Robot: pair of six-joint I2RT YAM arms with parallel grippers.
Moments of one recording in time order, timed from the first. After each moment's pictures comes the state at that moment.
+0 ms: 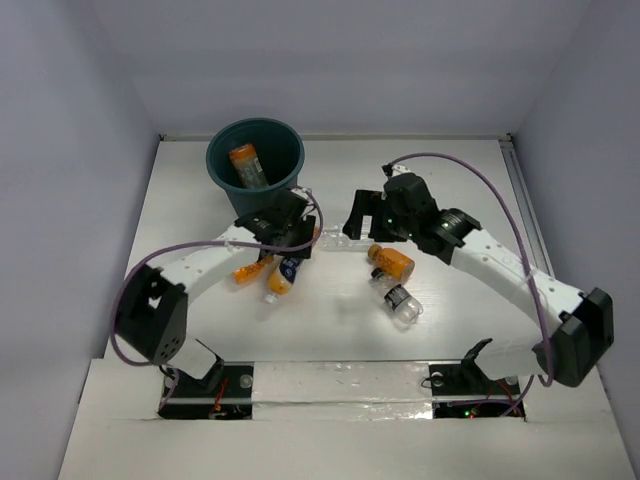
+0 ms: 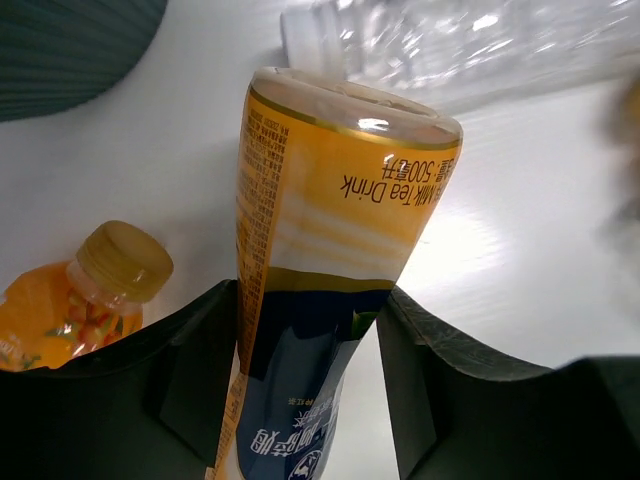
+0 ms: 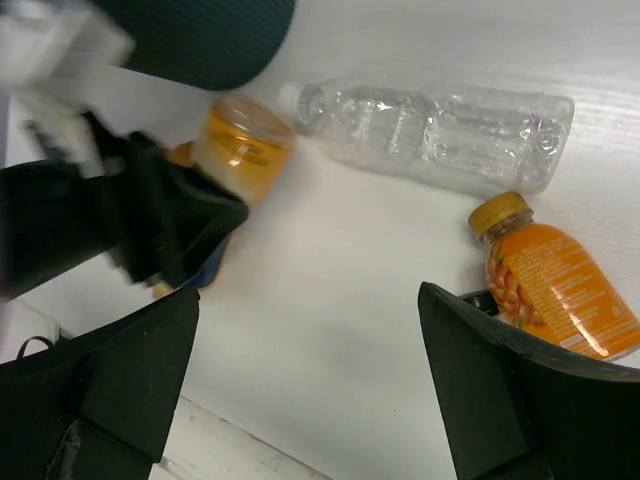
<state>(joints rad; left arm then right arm) -0.63 1.54 1.04 -0.50 -0.13 -0.37 0.69 1.29 1.18 -0.50 0.05 0.61</state>
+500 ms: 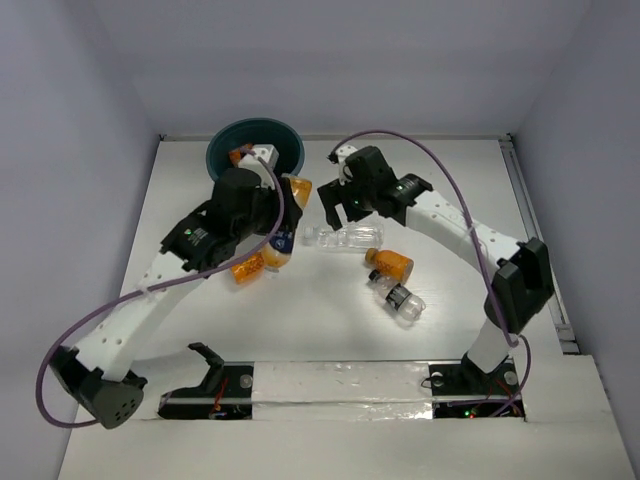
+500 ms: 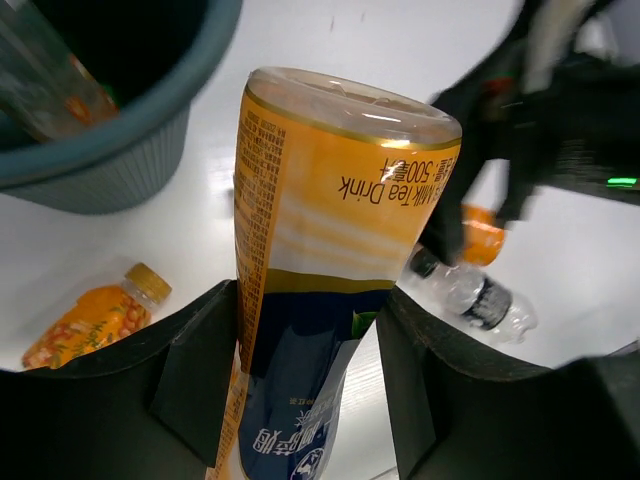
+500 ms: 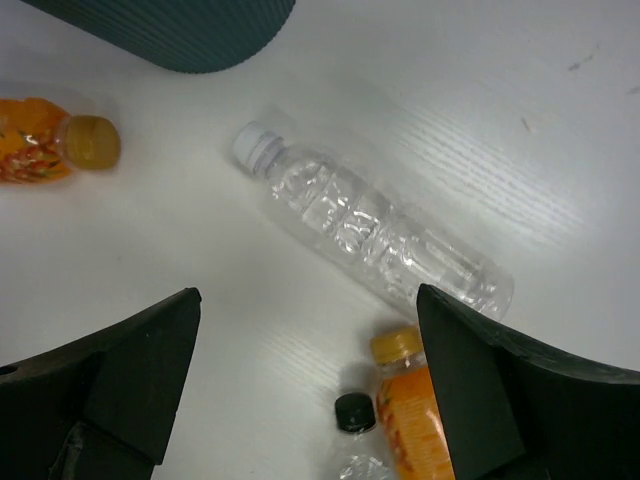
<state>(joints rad) -0.63 1.13 1.19 -0.61 -0.10 -0.44 0.69 1.68 1.50 -0.58 0.03 0.17</state>
